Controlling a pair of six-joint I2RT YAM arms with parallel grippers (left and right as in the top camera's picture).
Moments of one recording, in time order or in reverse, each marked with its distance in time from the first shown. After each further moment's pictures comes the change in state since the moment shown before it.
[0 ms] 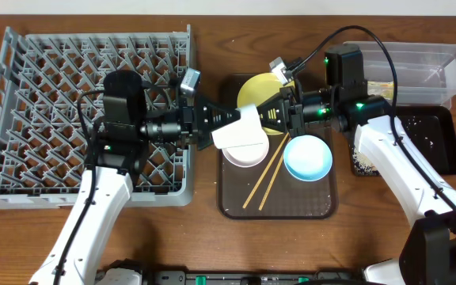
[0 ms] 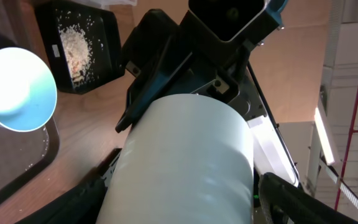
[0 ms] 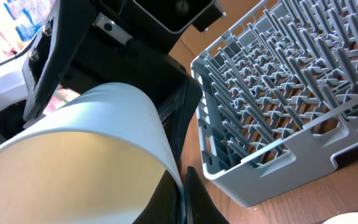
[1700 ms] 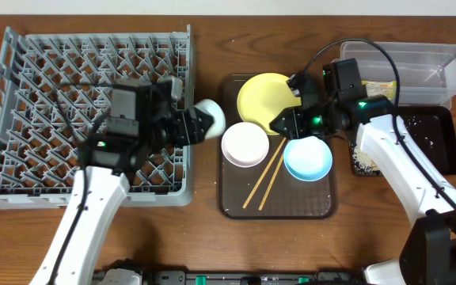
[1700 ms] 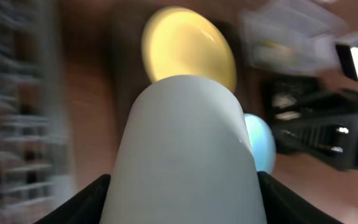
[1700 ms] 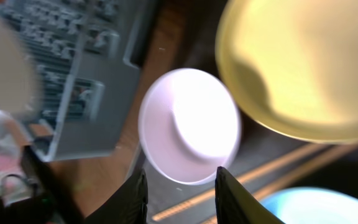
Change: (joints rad) left arm -0.014 -0.027 0.149 -0.644 -0.858 0.735; right arm -0.023 0.001 0.005 -0.407 0.772 0.022
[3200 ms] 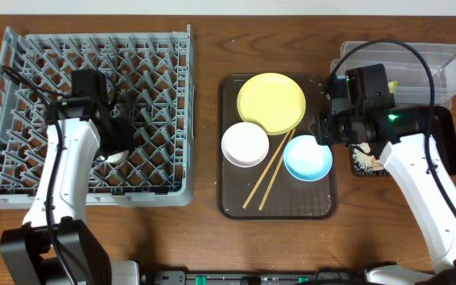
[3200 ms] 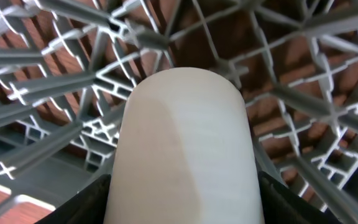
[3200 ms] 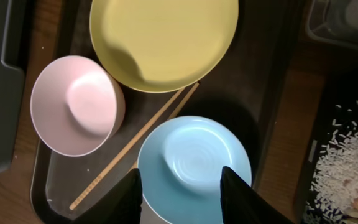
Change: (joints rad) left arm 0.315 0.307 0.121 -0.375 -0.560 0.130; right arm -0.038 -0.183 0.000 -0.187 0.425 -0.007
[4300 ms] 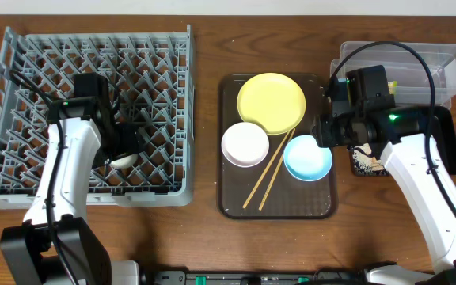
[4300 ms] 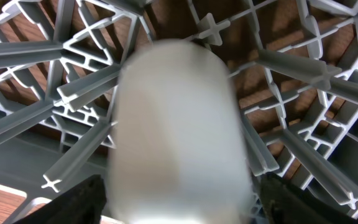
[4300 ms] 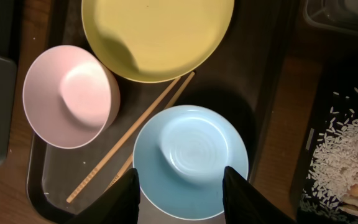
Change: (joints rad) left arm 0.000 0.006 -0.005 -0.048 0.075 -0.003; right arm -0.003 0.000 0.000 -0.032 0.007 0.000
